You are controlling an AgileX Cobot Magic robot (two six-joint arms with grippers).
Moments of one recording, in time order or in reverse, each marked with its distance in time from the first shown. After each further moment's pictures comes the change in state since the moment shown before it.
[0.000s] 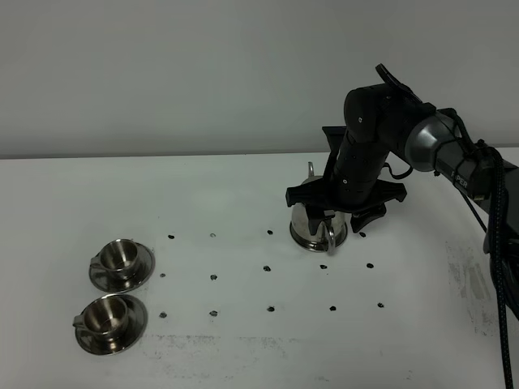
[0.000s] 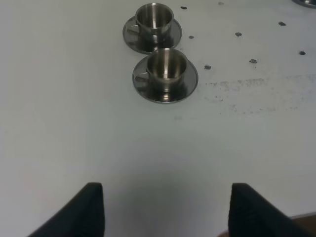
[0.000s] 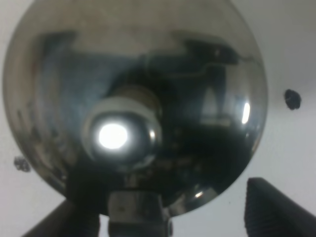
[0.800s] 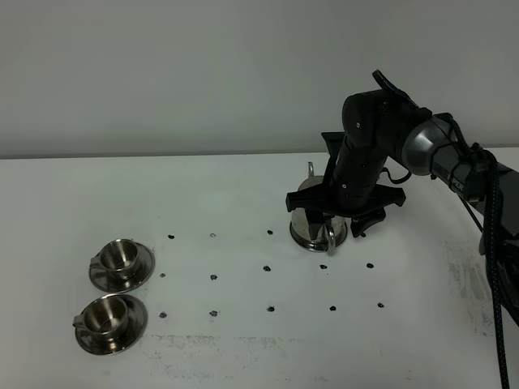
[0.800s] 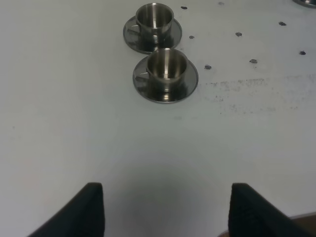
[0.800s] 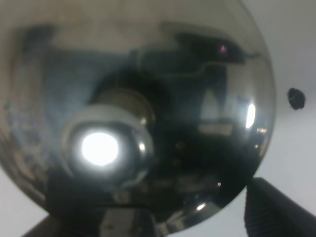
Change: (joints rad) left arm 0.000 0.000 0.000 0.000 0.000 0.000; right arm 0.000 0.018 0.000 -0.002 0.000 -0.003
